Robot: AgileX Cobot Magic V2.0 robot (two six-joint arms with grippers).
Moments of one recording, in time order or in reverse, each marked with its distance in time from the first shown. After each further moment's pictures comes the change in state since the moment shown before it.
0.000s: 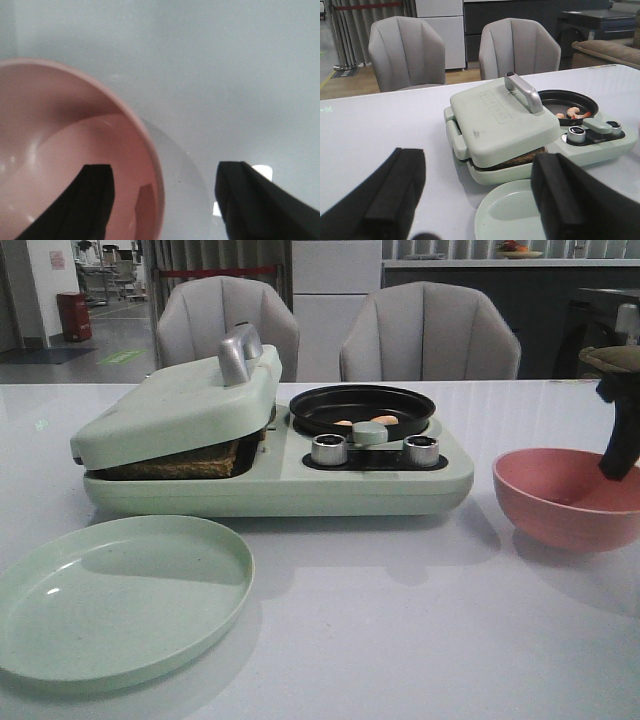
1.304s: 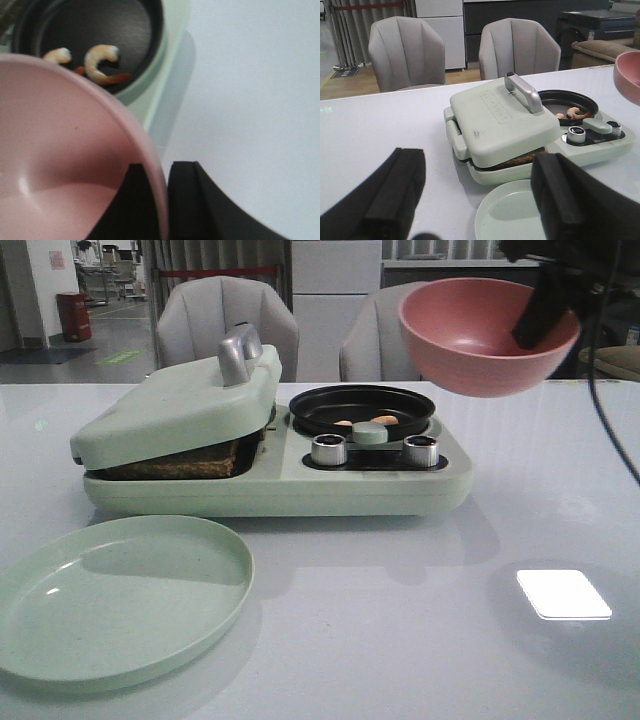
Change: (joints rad) left arm 0.000 0.000 0.000 0.000 0.000 0.000; right arm 0.179 -0.121 -0.153 0.056 0.011 -0.050
